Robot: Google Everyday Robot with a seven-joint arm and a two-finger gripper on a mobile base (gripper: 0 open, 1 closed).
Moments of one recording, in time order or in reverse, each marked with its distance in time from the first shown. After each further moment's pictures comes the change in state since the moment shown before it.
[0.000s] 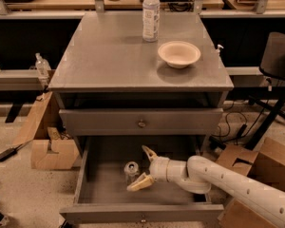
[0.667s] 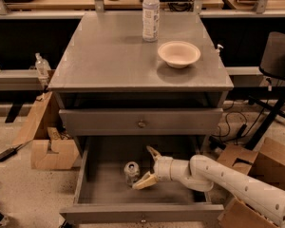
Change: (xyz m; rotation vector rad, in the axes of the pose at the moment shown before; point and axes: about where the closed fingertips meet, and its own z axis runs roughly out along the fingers) arm 0.033 -0.023 -0.005 0.012 0.037 0.018
